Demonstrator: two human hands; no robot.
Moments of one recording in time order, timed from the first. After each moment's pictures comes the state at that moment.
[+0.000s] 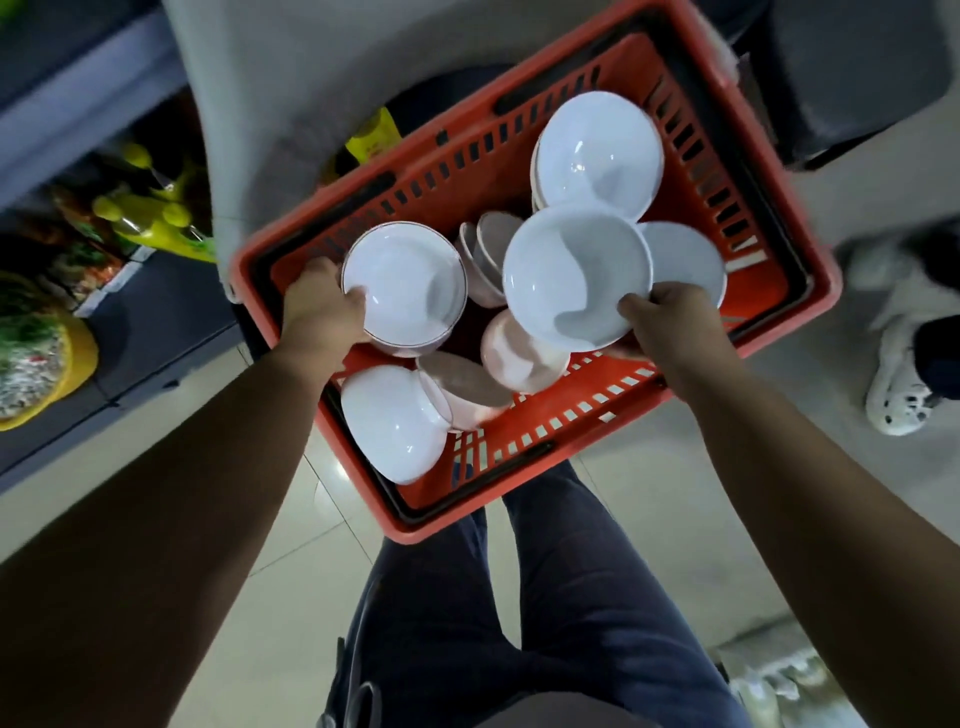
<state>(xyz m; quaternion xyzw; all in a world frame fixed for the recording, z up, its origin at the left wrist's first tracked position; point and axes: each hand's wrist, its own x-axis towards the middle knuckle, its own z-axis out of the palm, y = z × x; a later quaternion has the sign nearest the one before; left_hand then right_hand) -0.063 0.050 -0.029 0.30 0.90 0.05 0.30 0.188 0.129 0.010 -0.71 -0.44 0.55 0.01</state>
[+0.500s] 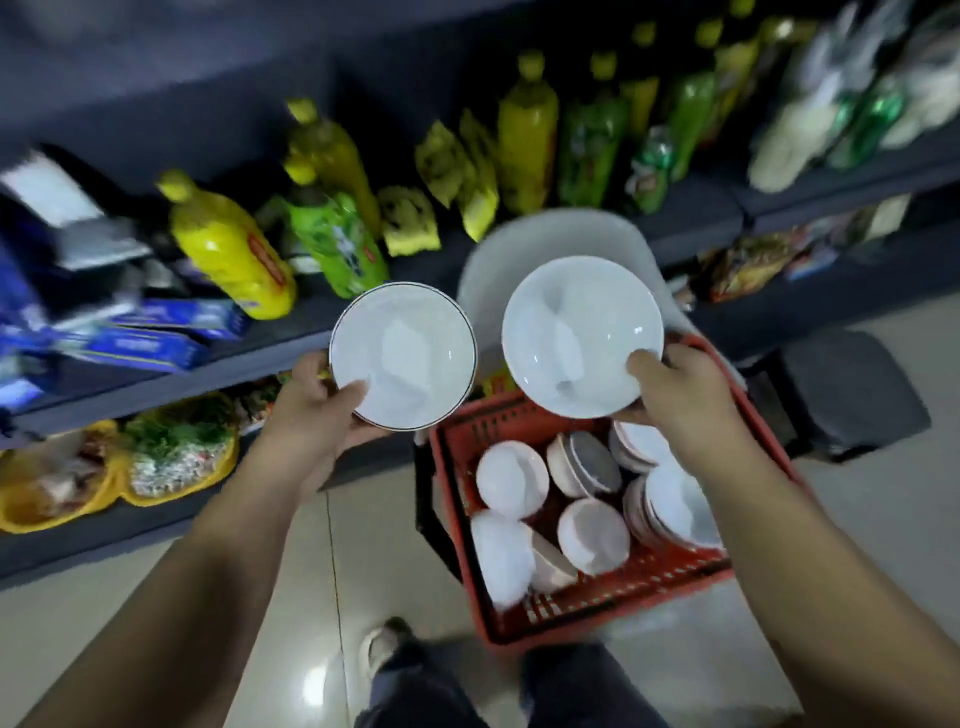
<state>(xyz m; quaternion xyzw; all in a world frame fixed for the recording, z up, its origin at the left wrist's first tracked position) -0.123 -0.038 0.198 0.09 0.73 0.59 0.34 0.084 0.112 0.206 -0.56 -0.60 0.54 0.21</state>
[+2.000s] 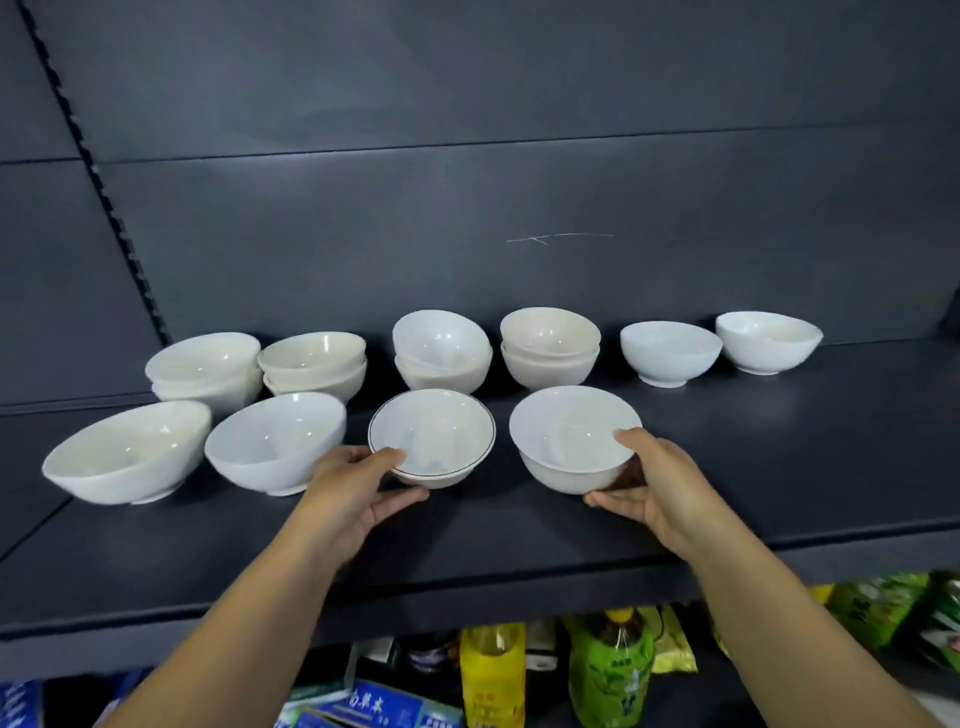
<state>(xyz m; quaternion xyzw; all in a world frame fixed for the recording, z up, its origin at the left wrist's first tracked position) -0.508 -0.029 0.385 0.09 0.63 0.72 0.27 -0.344 0.149 0.374 -0.38 -0.50 0.73 0.27</state>
